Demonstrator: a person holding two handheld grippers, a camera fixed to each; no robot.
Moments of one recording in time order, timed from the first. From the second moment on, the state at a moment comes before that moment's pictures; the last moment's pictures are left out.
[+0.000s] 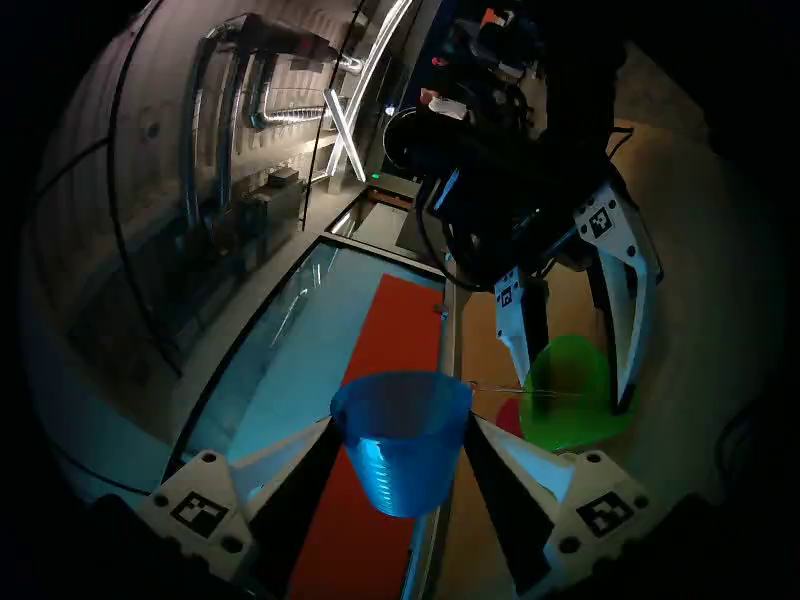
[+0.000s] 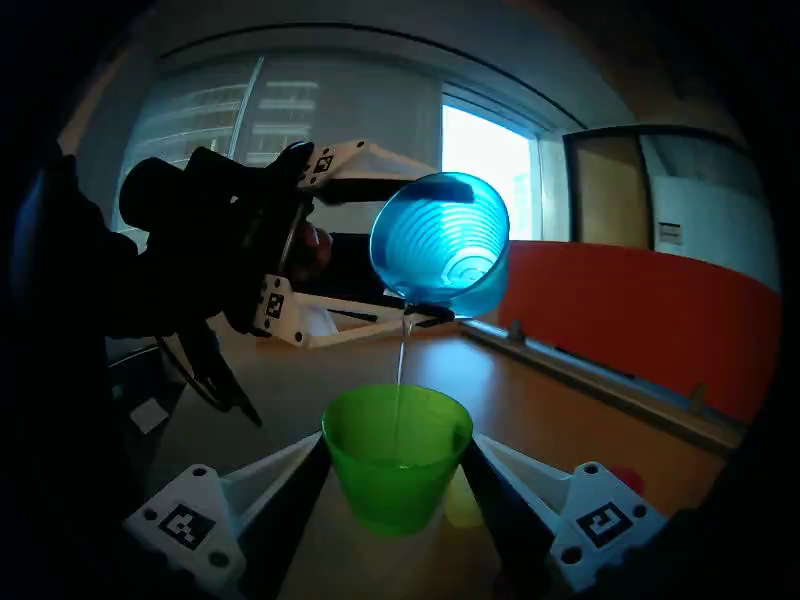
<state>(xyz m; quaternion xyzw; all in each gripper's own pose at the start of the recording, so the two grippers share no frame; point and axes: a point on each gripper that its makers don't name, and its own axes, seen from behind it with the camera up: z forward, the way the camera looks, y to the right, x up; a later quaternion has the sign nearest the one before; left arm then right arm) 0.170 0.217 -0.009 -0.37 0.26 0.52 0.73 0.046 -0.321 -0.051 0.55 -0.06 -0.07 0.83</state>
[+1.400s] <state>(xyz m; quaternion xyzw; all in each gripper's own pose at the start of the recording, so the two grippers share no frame) 0.172 0.219 -0.013 -0.36 0.27 0.54 0.71 0.046 -0.322 -0.052 0.55 -0.06 -0.07 0.83</state>
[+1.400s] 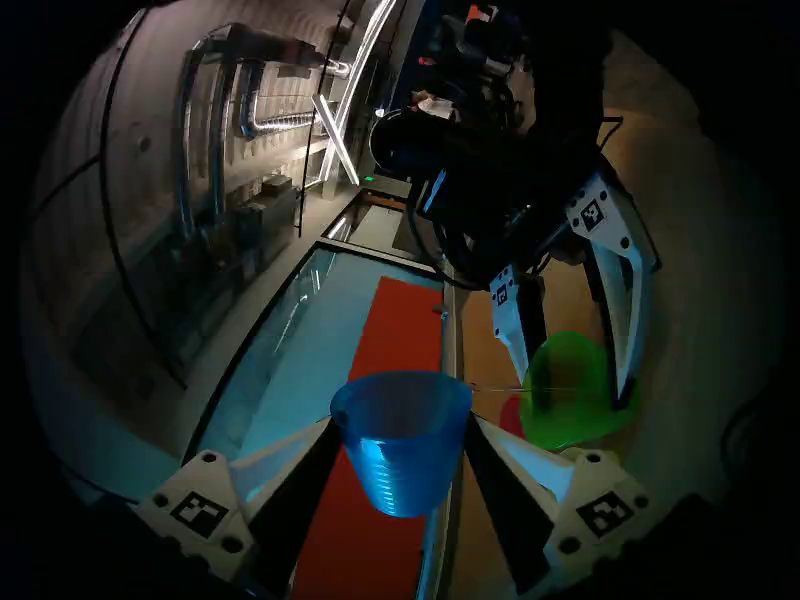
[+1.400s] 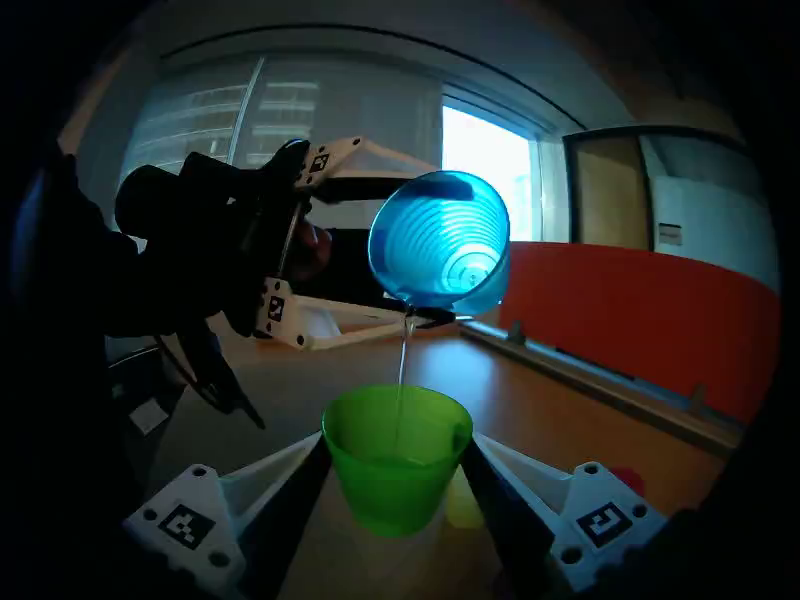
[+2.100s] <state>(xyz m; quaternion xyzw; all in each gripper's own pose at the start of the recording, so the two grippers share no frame) 0.171 0.220 -0.016 -0.36 0.27 0.56 0.70 0.046 -0.321 -0.052 0.55 -0.06 -0.07 0.83</state>
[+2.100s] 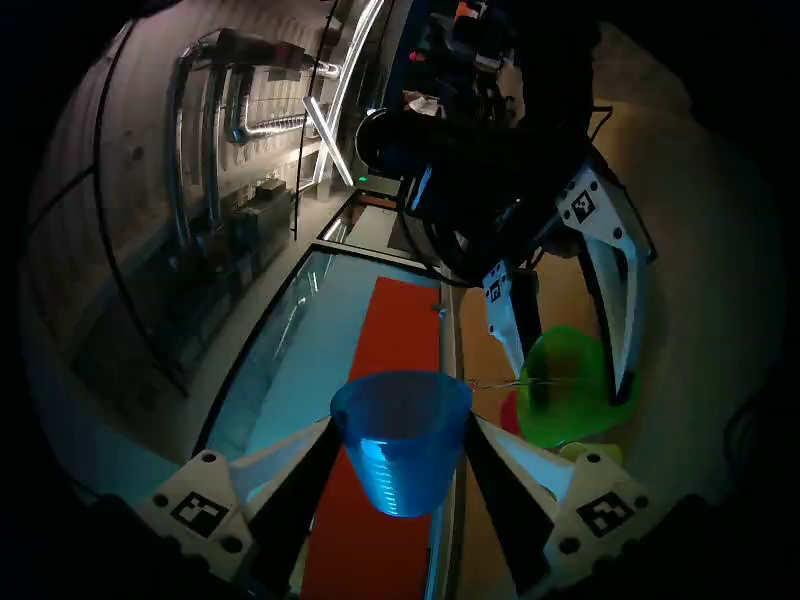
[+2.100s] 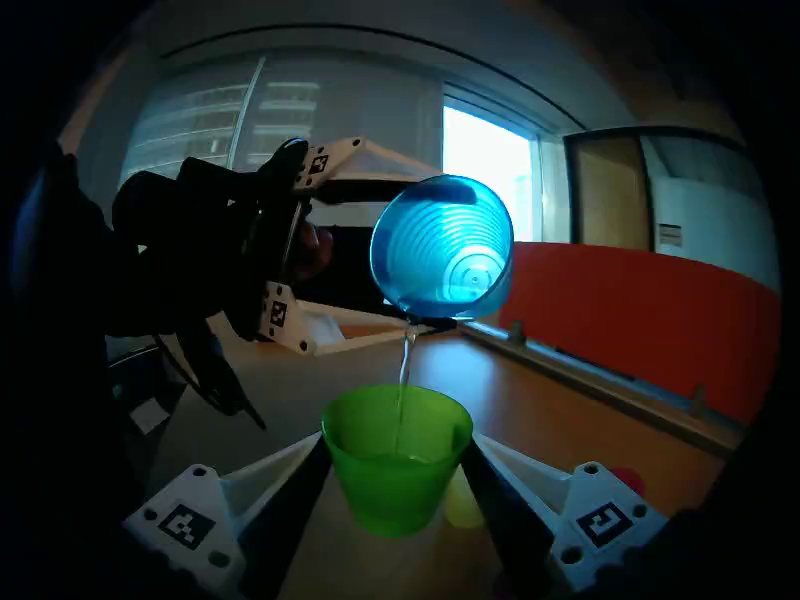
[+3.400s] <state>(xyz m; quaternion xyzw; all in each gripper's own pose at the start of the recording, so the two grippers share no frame) 0.169 0.222 -0.021 -0.35 0.28 0.57 0.68 0.042 -0.319 -0.053 0.55 -0.06 -0.08 0.83</state>
